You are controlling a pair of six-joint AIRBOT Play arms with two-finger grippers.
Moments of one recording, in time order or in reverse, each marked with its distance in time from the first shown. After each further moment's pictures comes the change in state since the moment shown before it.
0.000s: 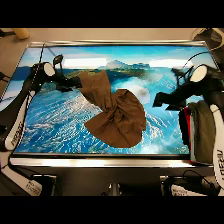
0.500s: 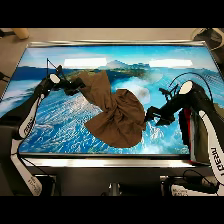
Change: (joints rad) left arm 0.045 -0.203 0.004 -0.261 0.295 -0.017; right arm 0.000 -0.023 -0.223 0.144 0.016 -0.080
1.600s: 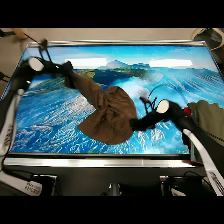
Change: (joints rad) left arm -0.003 0.337 0.000 0.191 -0.069 0.111; right arm 0.285 0.164 -0.217 0.041 -0.350 0.031
